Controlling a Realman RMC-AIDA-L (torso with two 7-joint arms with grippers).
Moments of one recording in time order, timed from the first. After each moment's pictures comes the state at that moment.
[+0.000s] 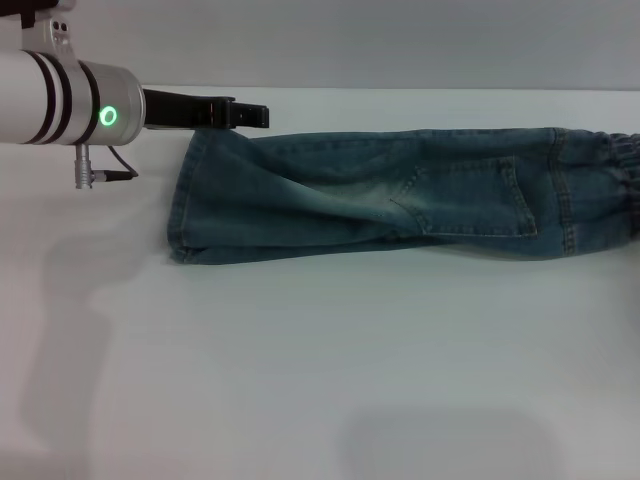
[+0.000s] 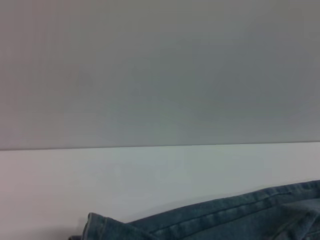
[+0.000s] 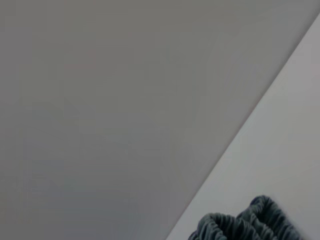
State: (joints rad) left arm -0.60 -2.06 1.33 1.12 -0.81 -0.91 0.34; right arm 0.39 2.04 -0.54 -0.36 1.68 0.97 -1.23
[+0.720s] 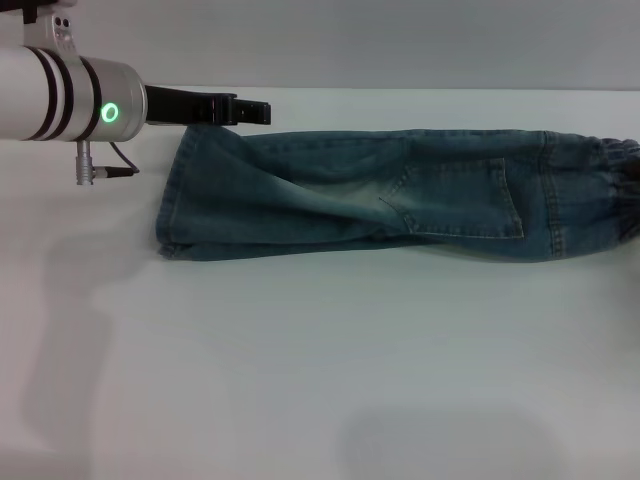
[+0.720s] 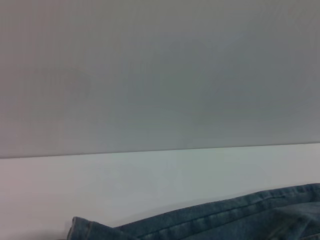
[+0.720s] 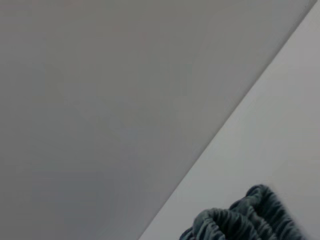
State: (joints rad) left arm -0.61 -2.06 1.33 1.12 -0.81 -0.91 0.35; right arm 0.43 2.02 -0.66 -0.36 1.68 0.90 -1.16
